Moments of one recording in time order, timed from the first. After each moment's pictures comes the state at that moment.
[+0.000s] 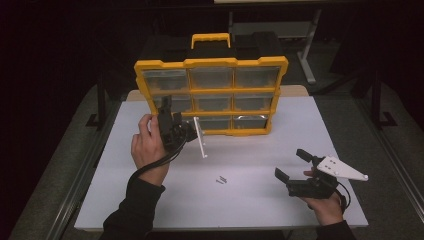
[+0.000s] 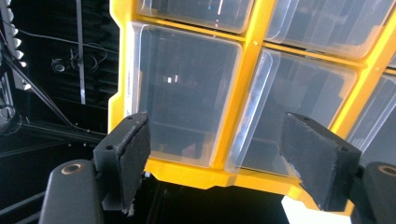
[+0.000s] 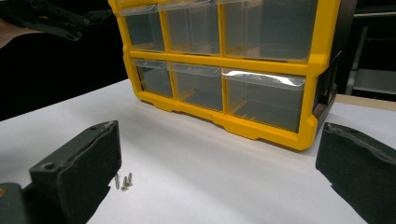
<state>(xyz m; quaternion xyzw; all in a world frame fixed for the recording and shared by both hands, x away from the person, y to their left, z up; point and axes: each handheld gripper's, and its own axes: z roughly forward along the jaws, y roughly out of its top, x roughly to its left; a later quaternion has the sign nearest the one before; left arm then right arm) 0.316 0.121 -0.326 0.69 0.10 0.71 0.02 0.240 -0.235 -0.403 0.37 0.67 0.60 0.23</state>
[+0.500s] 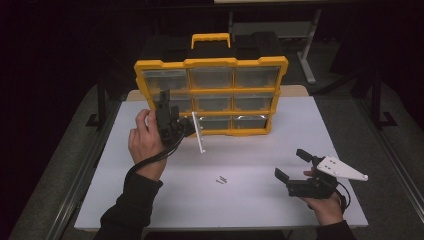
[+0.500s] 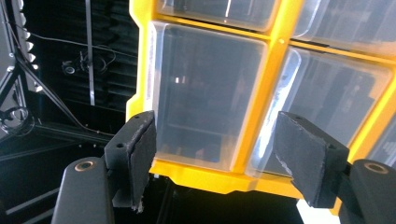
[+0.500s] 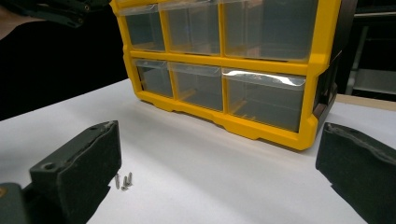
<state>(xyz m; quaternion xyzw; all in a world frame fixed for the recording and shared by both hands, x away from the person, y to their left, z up) 0.323 0.125 -0.315 0.68 0.09 0.72 0.01 0.240 -0.235 -0.403 0.37 0.67 0.60 0.23</state>
